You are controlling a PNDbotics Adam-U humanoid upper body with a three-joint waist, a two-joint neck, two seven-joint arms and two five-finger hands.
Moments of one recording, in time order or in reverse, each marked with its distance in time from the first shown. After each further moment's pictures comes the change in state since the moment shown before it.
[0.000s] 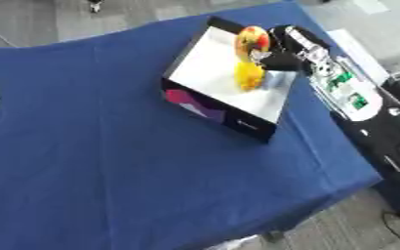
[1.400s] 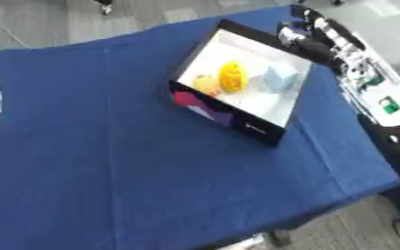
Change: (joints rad) left arm 0.013 0.011 0.035 -0.021 0.018 0.011 0.025; right arm 0.041 0.003 -0.086 -0.099 -0.113 -0.115 -0.049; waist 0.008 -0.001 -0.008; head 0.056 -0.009
